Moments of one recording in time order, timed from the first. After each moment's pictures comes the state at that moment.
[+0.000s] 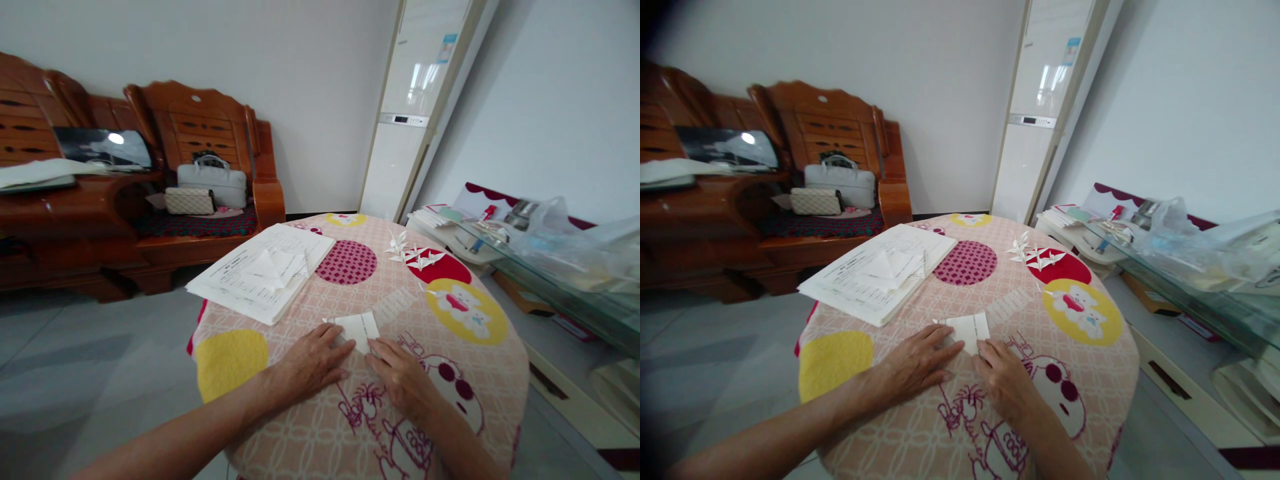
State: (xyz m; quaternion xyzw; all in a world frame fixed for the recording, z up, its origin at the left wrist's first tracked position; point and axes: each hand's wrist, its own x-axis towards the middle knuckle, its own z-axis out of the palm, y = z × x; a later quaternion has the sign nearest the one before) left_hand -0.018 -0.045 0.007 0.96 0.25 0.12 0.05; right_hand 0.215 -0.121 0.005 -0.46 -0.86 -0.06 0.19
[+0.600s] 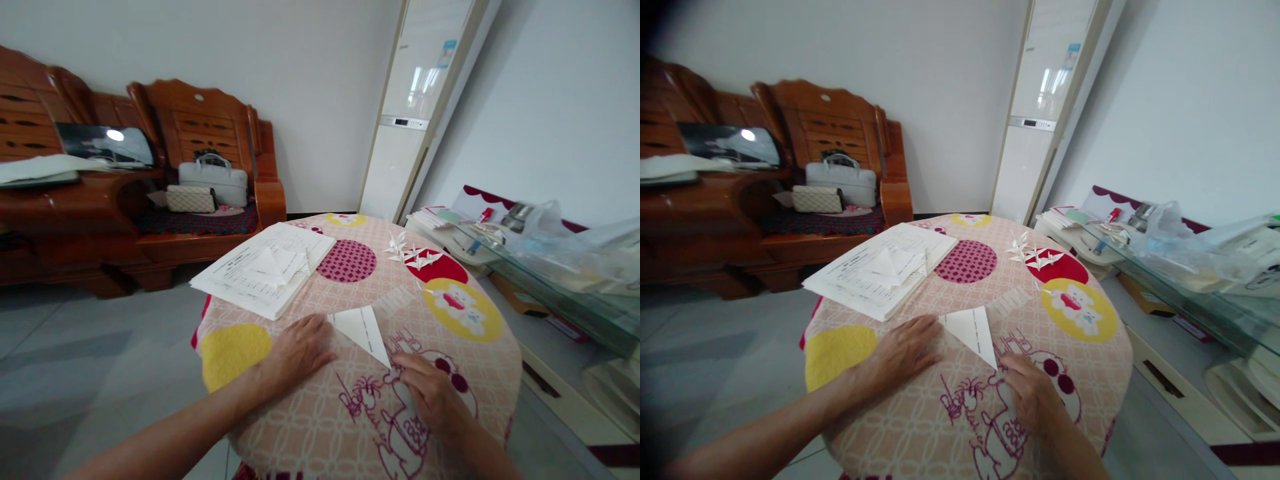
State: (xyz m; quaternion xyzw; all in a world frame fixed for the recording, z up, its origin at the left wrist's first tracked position) left_hand -0.035 -0.041 0.016 0.92 0.36 0.14 0.05; right_hand 0.250 -0.160 0.008 -0.49 -0.82 0.03 0.29
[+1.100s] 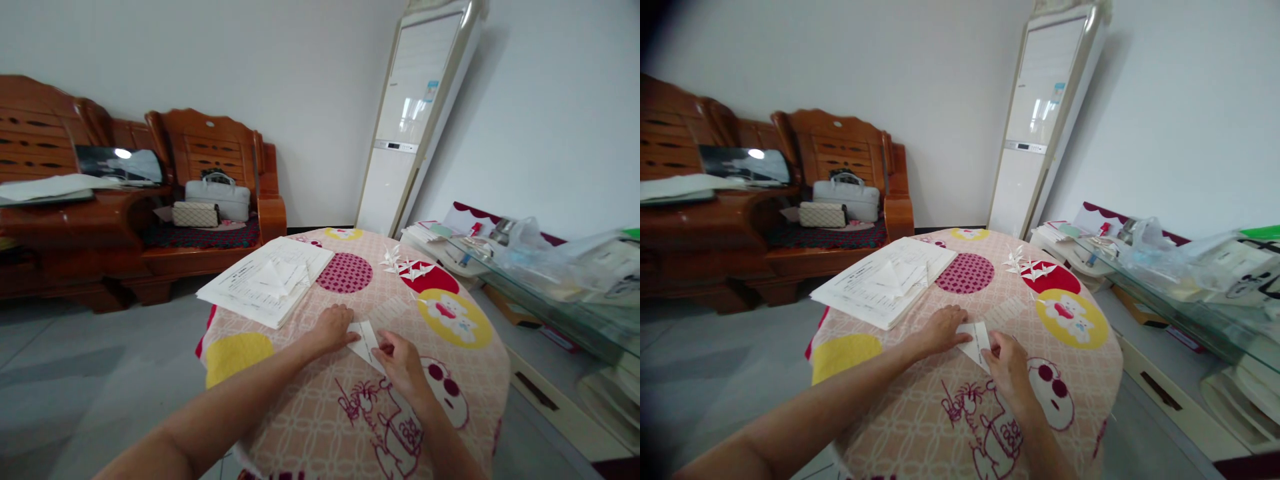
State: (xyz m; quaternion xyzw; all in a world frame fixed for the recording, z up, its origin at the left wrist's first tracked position) left_hand 0.043 0.003 0.030 0.89 0.41 0.10 0.15; right_hand 0.213 -0.106 0.011 -0.67 -0.62 0.16 0.37
